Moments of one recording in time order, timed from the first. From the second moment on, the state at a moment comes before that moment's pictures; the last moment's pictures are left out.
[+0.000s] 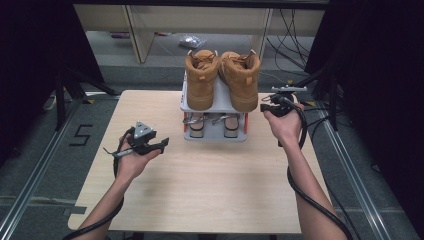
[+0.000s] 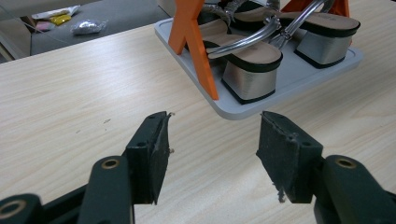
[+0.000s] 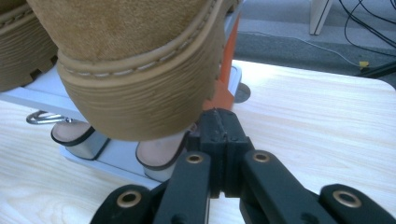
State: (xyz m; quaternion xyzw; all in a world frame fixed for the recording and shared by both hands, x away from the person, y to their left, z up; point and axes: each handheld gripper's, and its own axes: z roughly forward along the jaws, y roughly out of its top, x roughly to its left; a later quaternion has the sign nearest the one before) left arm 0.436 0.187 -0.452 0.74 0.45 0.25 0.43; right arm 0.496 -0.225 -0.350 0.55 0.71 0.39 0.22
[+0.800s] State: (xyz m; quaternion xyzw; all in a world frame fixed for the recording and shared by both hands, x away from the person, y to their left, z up) left arm 0.436 0.188 -0.452 0.74 0.45 0.25 0.43; right arm 0.503 -0.195 -0.344 0.54 0.72 0.37 0.23
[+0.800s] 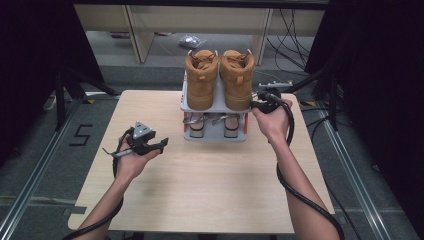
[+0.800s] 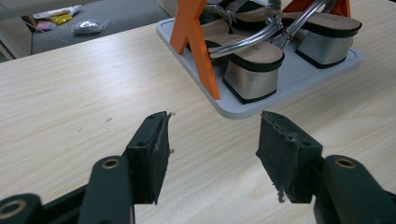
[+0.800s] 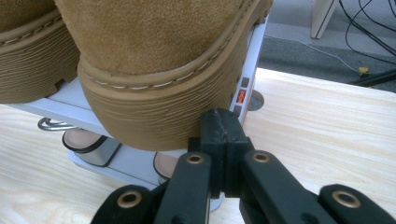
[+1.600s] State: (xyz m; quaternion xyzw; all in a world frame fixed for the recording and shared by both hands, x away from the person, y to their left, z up) left arm 0.426 0.207 -0.456 0.72 0.47 0.27 0.44; right arm 0.467 -0.243 -0.359 0.54 0.71 0.37 0.26
